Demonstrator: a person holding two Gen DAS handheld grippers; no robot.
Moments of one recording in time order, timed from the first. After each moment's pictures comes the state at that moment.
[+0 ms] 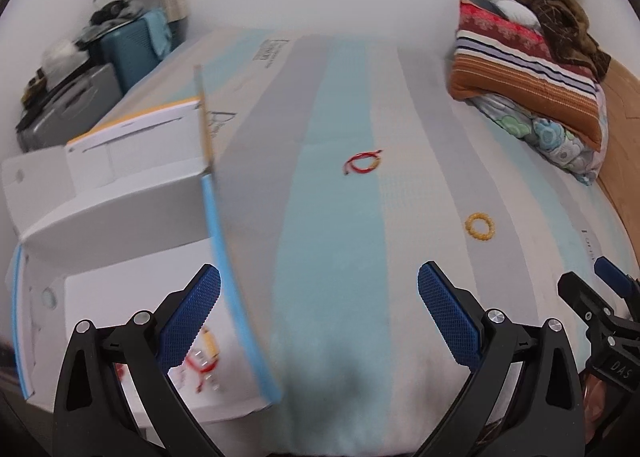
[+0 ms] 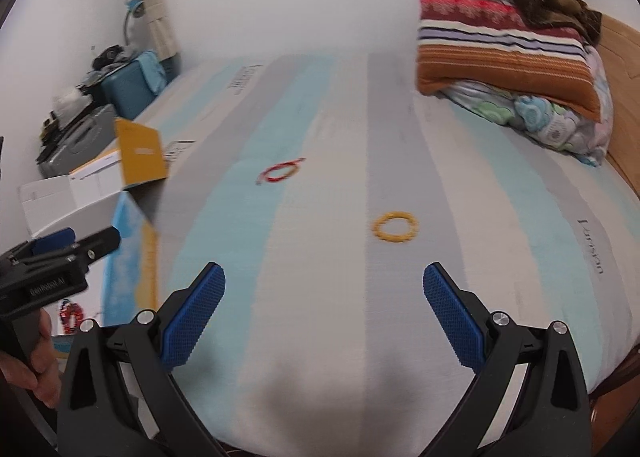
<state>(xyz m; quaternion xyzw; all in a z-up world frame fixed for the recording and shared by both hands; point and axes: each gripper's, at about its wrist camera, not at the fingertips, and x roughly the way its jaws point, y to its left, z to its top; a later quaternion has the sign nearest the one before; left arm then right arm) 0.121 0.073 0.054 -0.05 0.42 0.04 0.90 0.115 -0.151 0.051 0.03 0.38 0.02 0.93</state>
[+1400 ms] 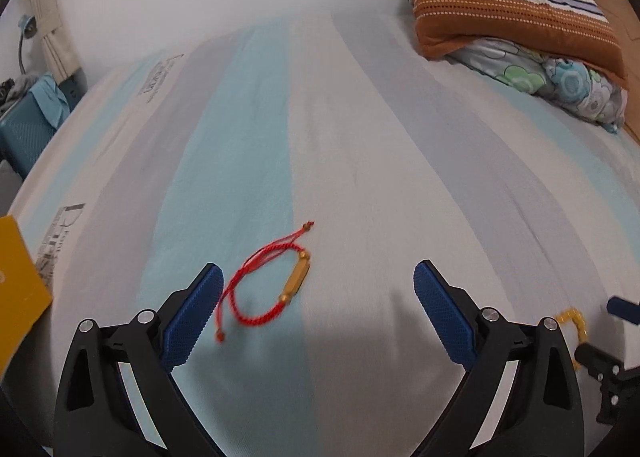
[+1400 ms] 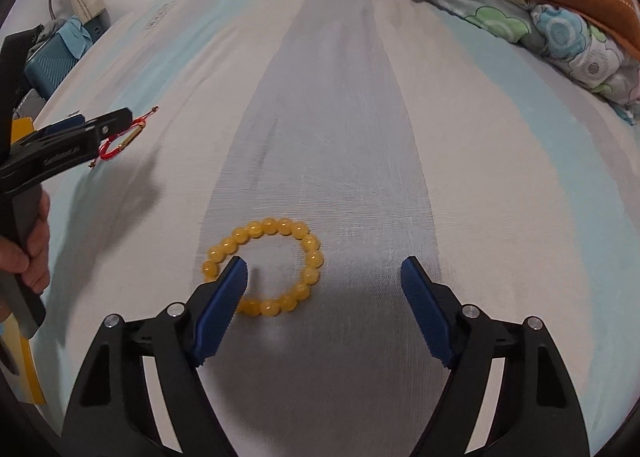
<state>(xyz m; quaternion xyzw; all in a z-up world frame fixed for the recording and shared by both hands) 0.407 -0.029 -0.089 0.06 0.42 -0.03 0.91 0.314 -0.274 -0.118 0.05 0.49 0.00 0.87</state>
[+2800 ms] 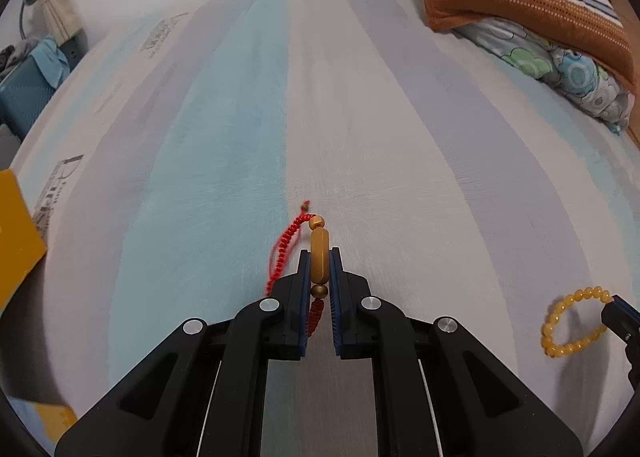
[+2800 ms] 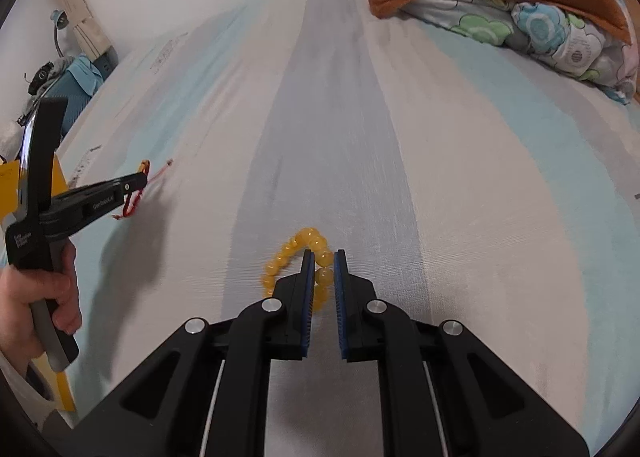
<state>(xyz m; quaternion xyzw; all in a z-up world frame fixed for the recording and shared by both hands) 0.381 -0.026 -0.088 0.03 0.48 -0.02 0.88 0.281 -0.286 -0.080 0.10 0.45 0.01 0.89</state>
